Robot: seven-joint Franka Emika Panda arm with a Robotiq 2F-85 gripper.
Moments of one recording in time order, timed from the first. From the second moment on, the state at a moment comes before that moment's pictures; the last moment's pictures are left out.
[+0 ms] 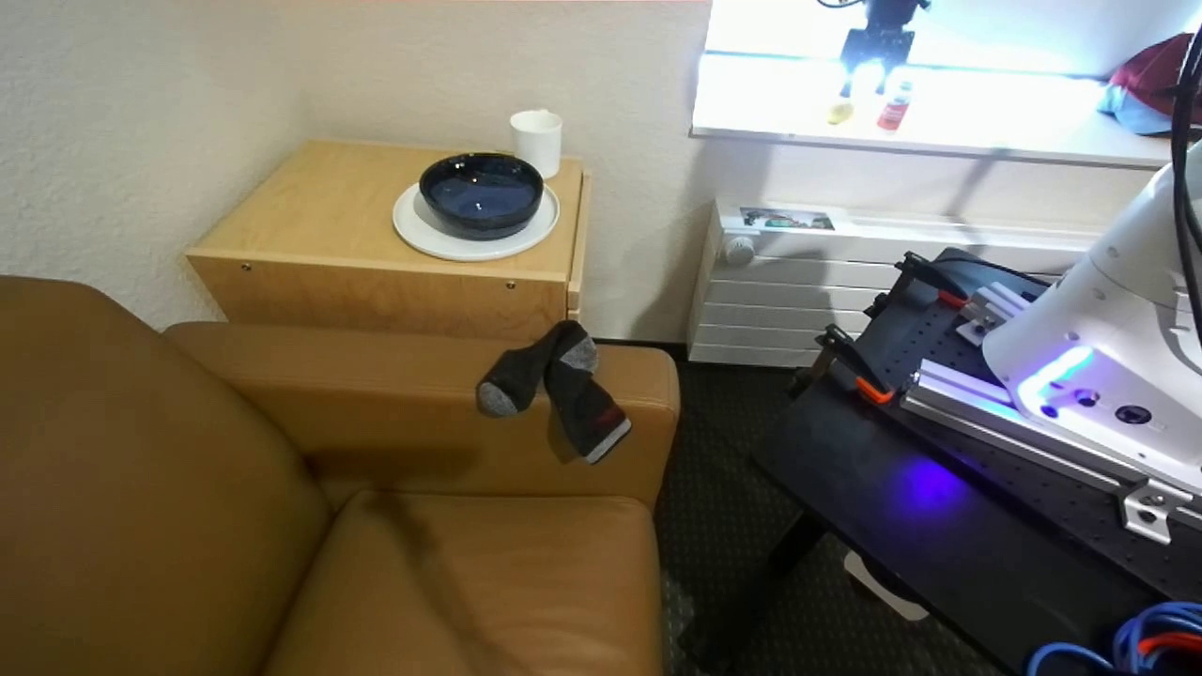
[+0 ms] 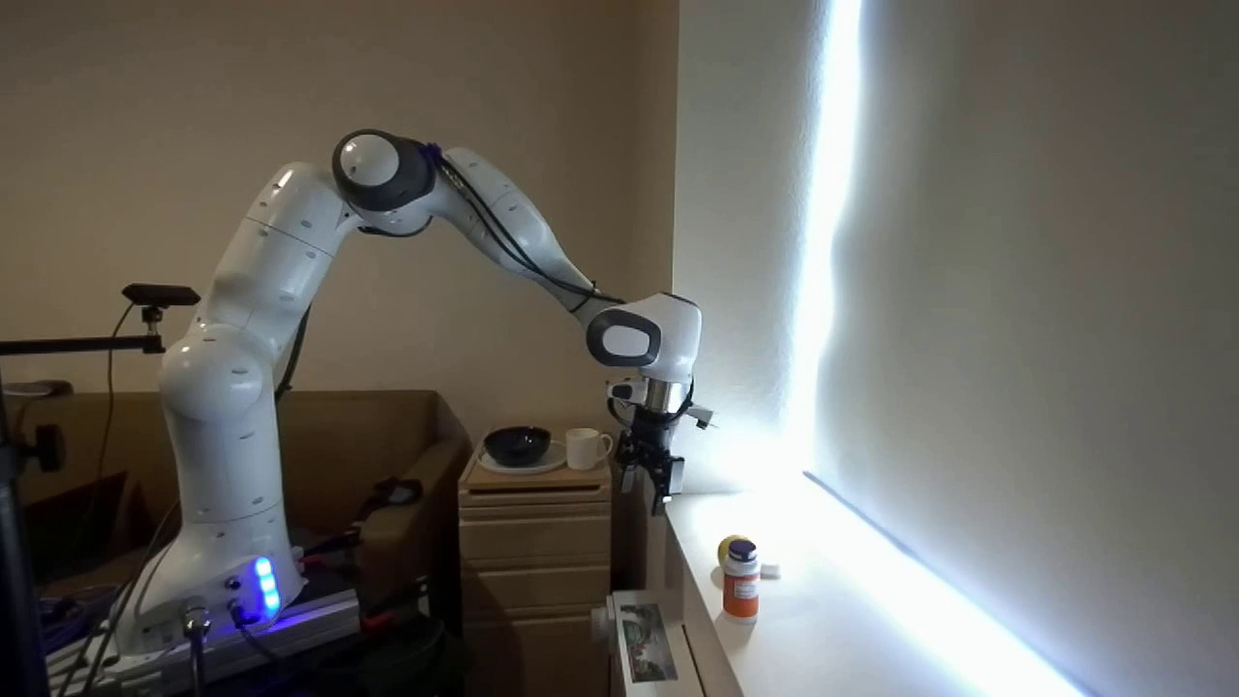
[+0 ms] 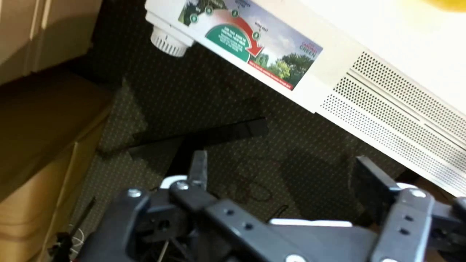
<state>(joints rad) -0.33 0.47 -0.39 -1.92 0.23 2.20 2.57</state>
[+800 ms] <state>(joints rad) -0.20 0.77 -0.69 -1.67 0.79 2.19 2.60</state>
